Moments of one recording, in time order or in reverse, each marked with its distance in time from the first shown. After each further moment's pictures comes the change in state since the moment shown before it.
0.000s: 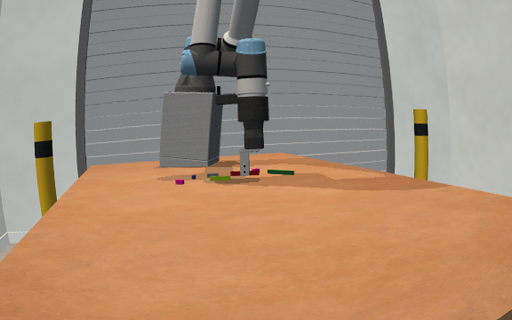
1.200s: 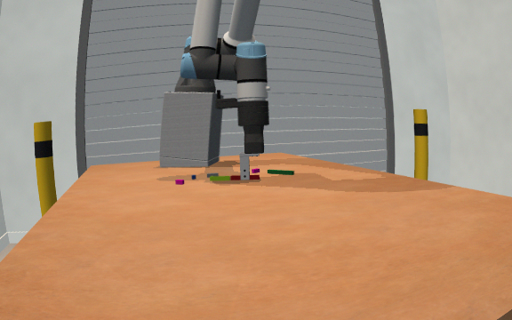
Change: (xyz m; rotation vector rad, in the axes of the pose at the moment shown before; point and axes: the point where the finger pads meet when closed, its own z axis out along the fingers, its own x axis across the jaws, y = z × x) arm 0.000 0.000 0.010 0.000 0.000 0.000
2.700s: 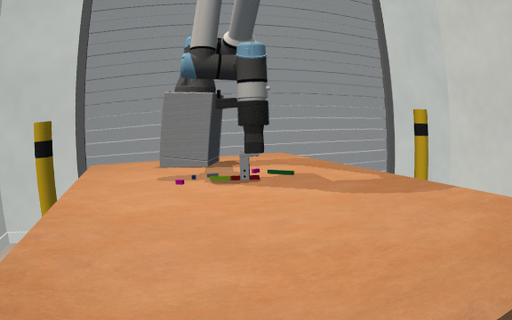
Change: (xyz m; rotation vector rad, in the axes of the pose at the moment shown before) arm 0.000 0.000 -0.001 0.000 0.000 0.000
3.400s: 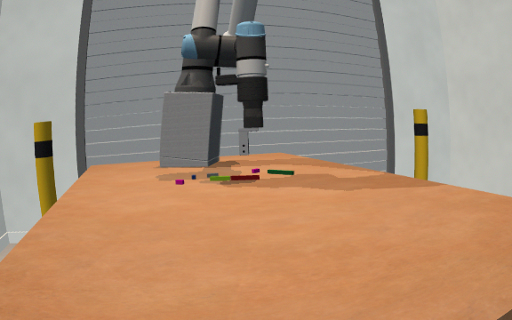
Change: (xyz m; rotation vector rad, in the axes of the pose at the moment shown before) arm 0.000 0.000 -0.060 0.000 -0.001 0.000
